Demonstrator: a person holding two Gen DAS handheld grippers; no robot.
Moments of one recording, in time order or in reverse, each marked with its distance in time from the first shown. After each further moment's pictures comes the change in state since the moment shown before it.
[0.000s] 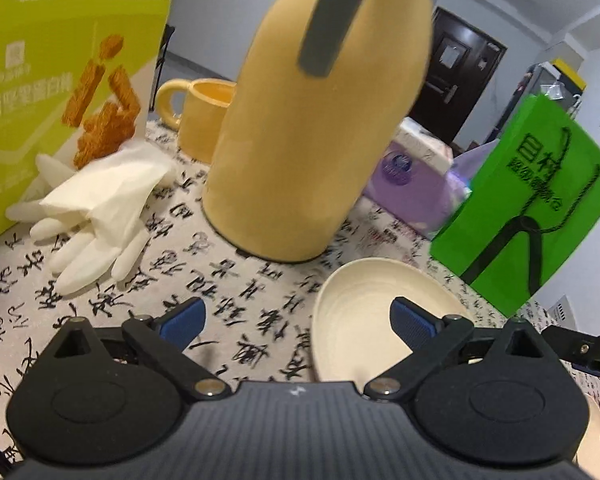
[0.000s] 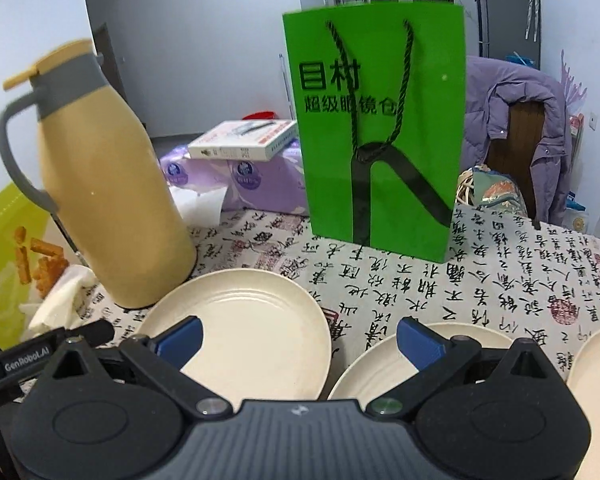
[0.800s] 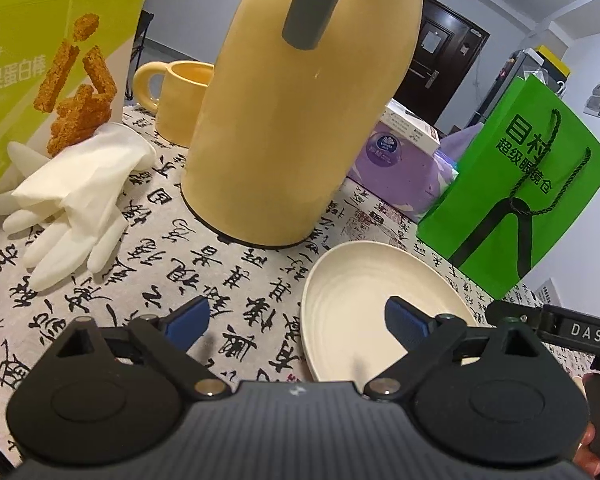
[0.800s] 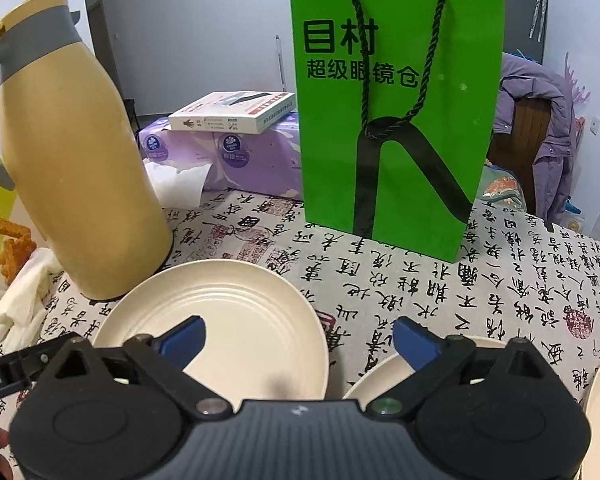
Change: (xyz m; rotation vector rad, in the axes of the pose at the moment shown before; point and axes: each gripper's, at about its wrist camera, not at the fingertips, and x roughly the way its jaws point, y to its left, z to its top) left arm 0.011 0.000 -0.003 0.037 0.046 -0.065; right arm 0.045 0.007 0.006 -0.039 0.045 -0.044
